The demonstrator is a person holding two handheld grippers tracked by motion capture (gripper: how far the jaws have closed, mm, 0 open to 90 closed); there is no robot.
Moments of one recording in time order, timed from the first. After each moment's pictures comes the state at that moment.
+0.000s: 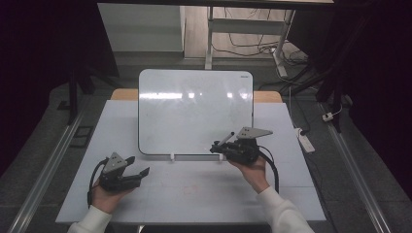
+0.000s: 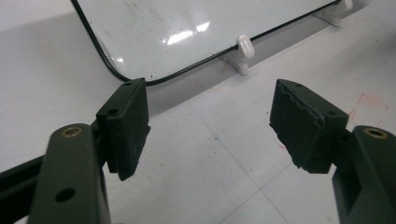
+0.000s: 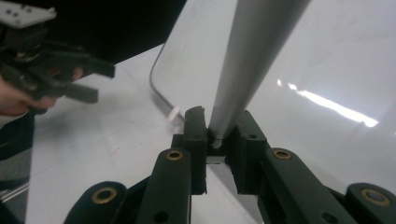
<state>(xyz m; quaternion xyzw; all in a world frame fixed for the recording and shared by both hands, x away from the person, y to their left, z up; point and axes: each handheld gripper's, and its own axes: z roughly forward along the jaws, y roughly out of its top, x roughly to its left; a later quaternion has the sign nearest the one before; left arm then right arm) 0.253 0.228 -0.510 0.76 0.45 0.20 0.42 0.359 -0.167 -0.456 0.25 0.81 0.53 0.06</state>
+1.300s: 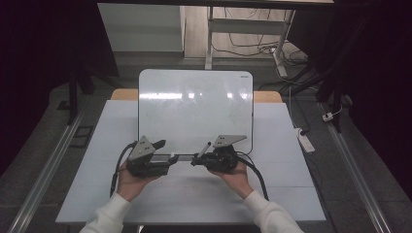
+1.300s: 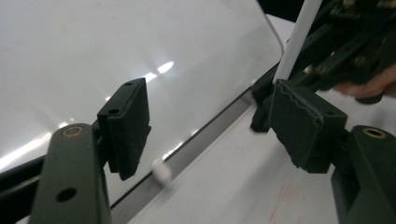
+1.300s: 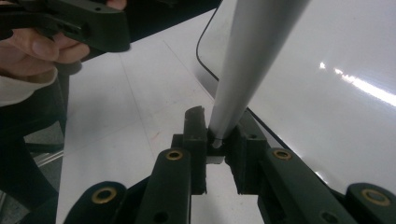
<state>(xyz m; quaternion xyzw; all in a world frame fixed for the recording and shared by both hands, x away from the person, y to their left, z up) 0.287 0.145 -0.450 0.78 0.34 0.19 0.49 0.350 -0.117 -0.479 0.21 0.83 0.51 0.00</state>
